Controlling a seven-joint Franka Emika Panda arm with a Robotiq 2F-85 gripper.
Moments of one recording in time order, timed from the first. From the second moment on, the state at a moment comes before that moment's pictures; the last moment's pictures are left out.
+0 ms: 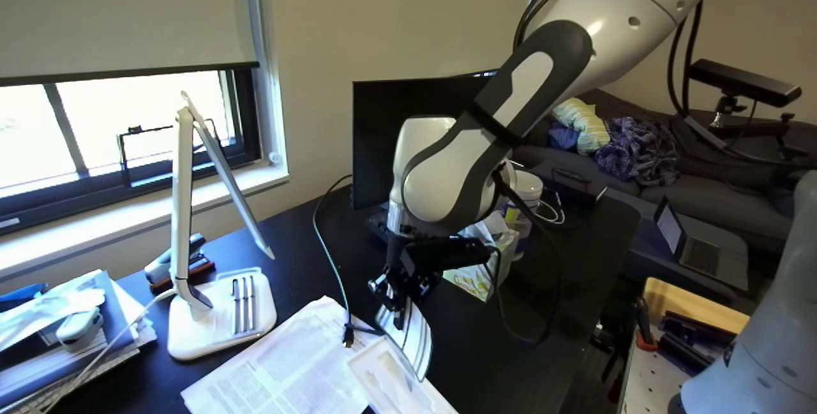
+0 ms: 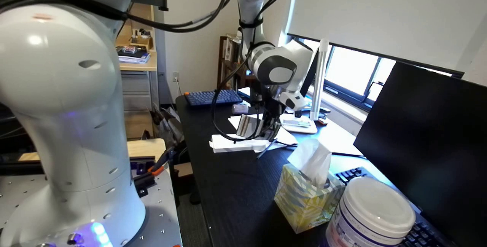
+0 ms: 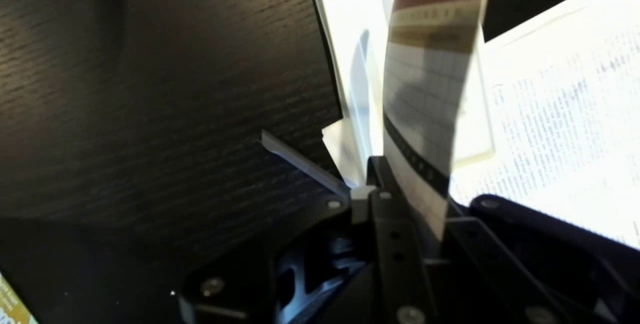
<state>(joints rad) 0.18 0.34 0.15 -2.33 0.36 2.63 0.43</state>
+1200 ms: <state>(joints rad) 0.35 0.50 0.18 -1.97 0.26 2.54 0.49</state>
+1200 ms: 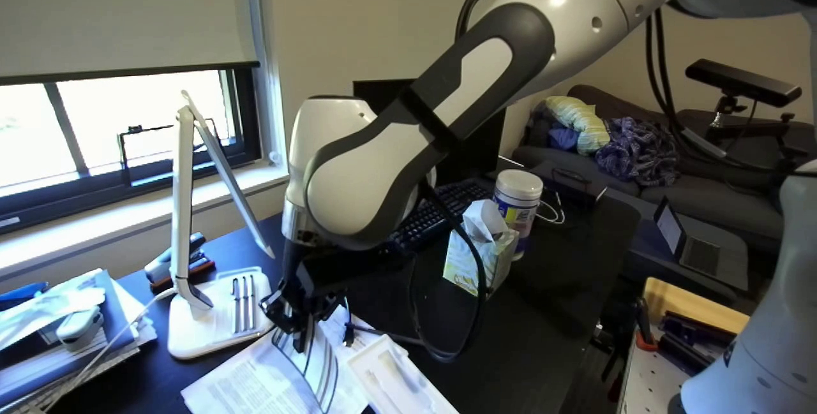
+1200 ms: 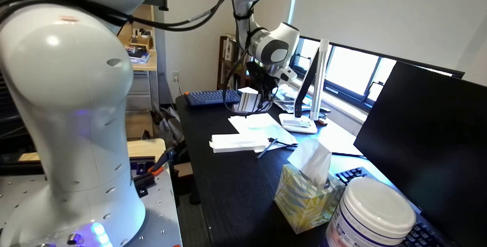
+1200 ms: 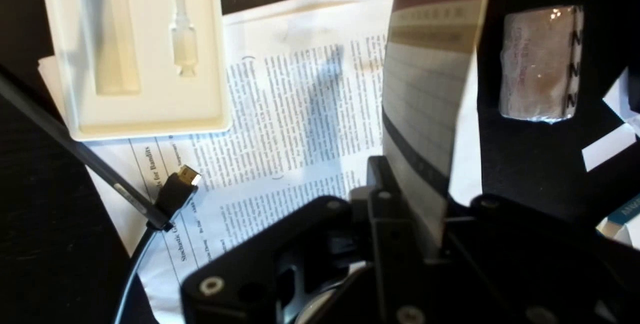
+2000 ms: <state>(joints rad) 0.35 0.64 0.18 -1.86 0.26 2.61 0.42</state>
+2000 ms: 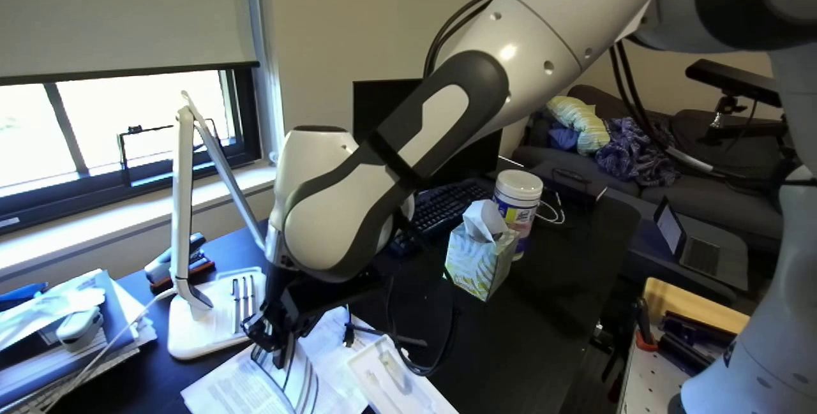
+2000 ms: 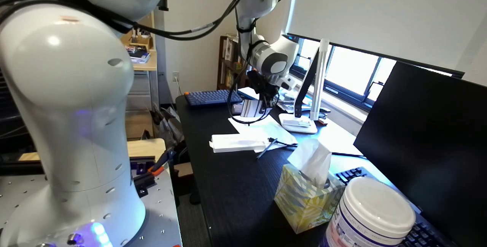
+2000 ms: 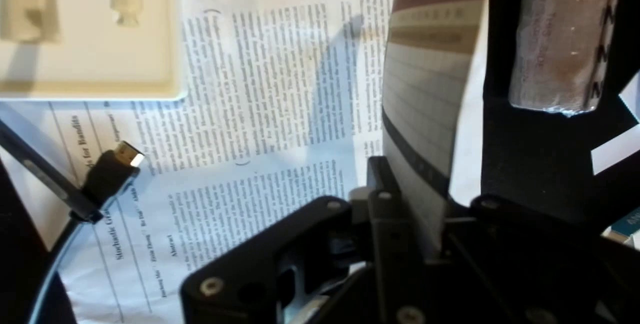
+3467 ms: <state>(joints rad) 0.51 0.90 0.02 -1.55 0.14 2.59 0.48</state>
